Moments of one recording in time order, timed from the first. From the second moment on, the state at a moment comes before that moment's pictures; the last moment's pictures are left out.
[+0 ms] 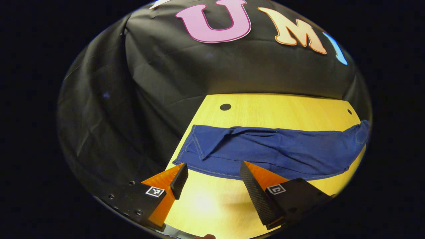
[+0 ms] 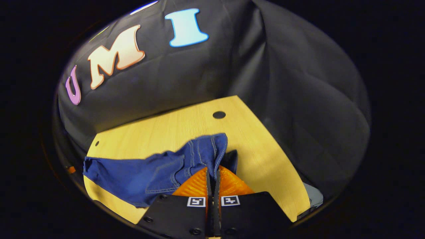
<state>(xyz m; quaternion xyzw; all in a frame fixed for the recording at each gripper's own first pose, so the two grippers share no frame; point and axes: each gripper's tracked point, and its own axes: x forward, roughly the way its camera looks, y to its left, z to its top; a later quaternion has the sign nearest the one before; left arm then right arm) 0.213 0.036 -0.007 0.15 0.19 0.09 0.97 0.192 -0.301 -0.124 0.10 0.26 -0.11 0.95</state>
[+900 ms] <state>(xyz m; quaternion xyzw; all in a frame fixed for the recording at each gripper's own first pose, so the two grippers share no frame) 0.274 0.124 -0.024 0.16 0.21 0.01 0.97 0.190 0.077 -0.078 0.21 0.18 0.15 0.95</state>
